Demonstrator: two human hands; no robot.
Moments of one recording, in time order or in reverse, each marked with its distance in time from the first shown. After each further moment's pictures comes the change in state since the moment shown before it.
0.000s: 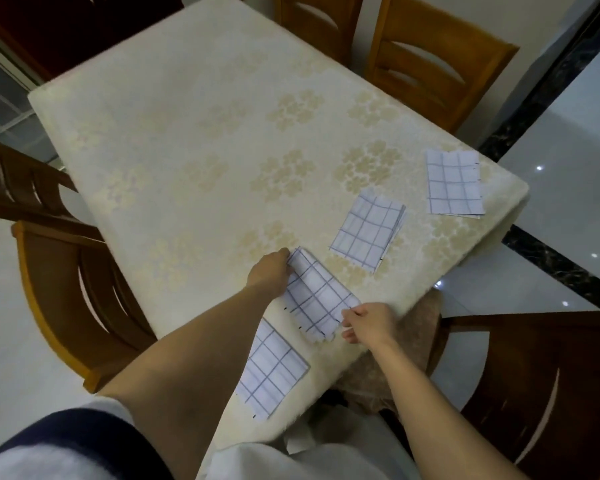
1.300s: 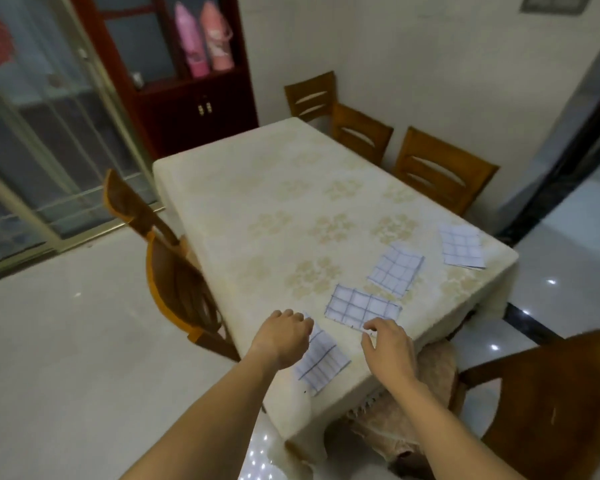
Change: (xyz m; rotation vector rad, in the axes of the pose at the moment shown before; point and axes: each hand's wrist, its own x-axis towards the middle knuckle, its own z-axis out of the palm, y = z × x) left_hand -0.234 -0.062 -0.022 0.488 0.252 0.367; right_hand -0.167 0.007 0.011 -0.729 0.274 -0.769
